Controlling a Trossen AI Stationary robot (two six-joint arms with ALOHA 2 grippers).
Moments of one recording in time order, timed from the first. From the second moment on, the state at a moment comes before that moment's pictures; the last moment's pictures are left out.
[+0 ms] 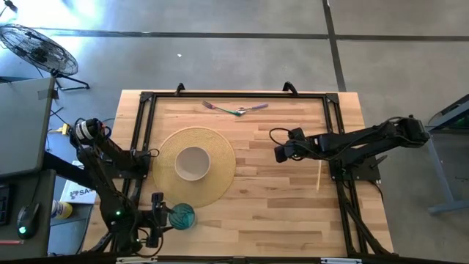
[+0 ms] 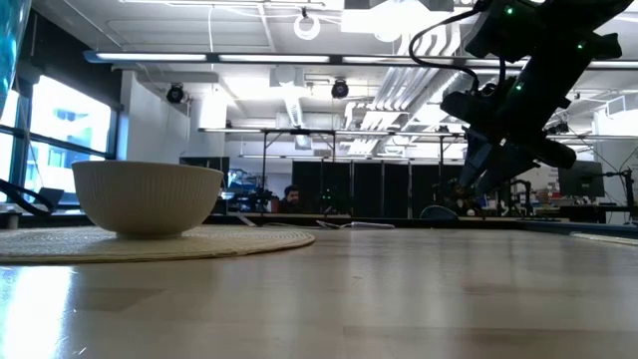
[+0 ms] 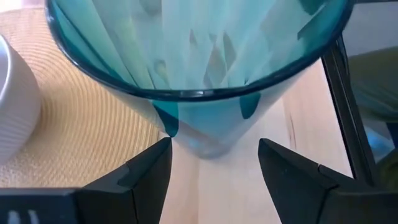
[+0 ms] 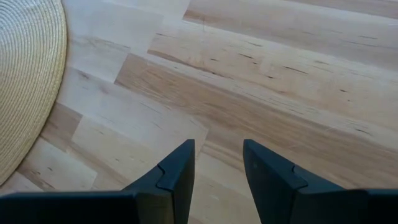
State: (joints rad) left arm -1.19 1.48 0.89 -0.61 -0.71 -1.06; right arm 0.01 1.21 0.58 -0.44 0.41 1.15
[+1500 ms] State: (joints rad) left arm -1.06 1.83 0.90 -0.24 -1.01 -1.13; right arm 0.01 1.21 0.58 -0.39 0.41 1.14
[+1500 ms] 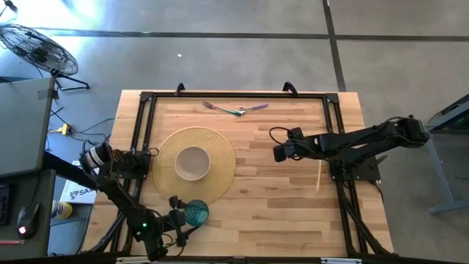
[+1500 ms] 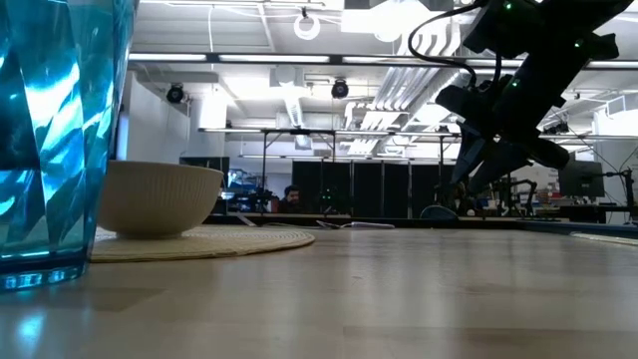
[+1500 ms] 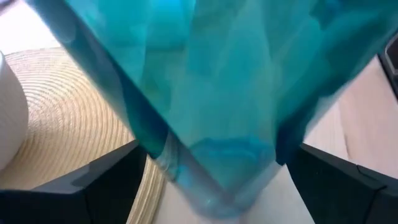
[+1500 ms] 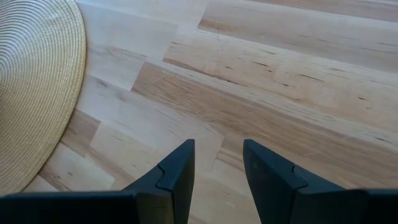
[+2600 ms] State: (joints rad) left arm -1.03 1.96 0.90 -0.08 -1.08 -1.10; right arm 0.08 1.21 0.58 -0.15 0.36 0.86
